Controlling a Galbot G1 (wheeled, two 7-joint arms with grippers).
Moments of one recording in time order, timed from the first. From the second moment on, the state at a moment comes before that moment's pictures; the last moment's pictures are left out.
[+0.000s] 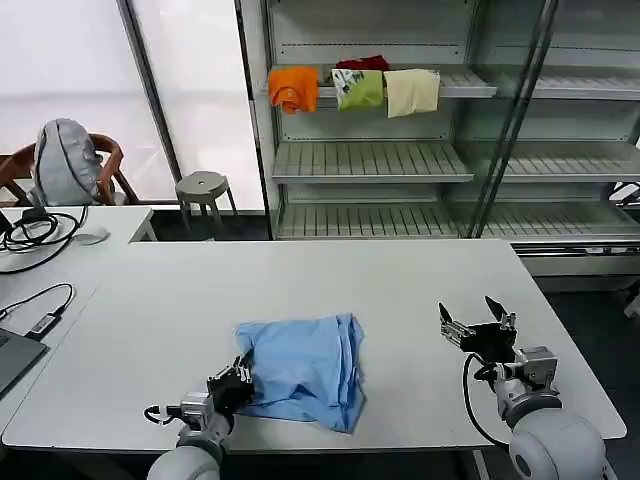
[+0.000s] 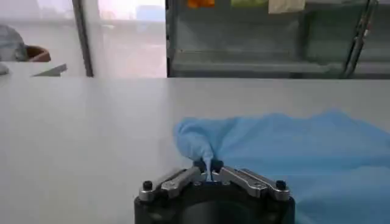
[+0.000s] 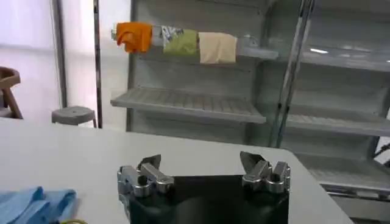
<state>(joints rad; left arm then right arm) 1.34 -1.10 -0.23 -2.02 -0.49 0.39 -0.39 -1.32 1.05 0.54 2.25 0.47 -0.57 0.24</state>
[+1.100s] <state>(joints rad) 1.49 -0.84 -0.95 -2.15 -0.36 0.49 -0.02 -1.29 1.06 0.49 2.23 0.45 -0.56 0.23</state>
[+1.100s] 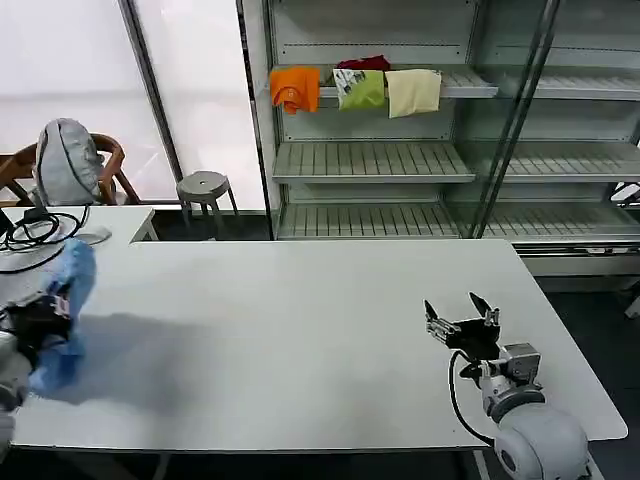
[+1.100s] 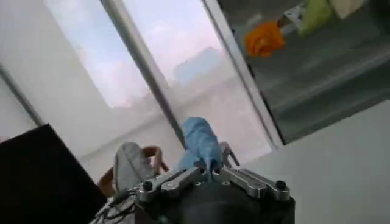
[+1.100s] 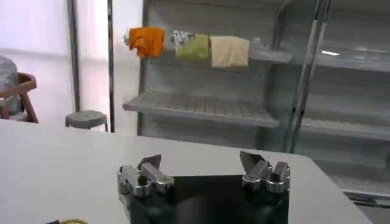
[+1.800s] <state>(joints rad) 1.23 -1.20 -0.20 -2.15 -0.34 0.52 -0.22 -1.32 1.05 0.55 2.25 0.45 -0.56 0.23</state>
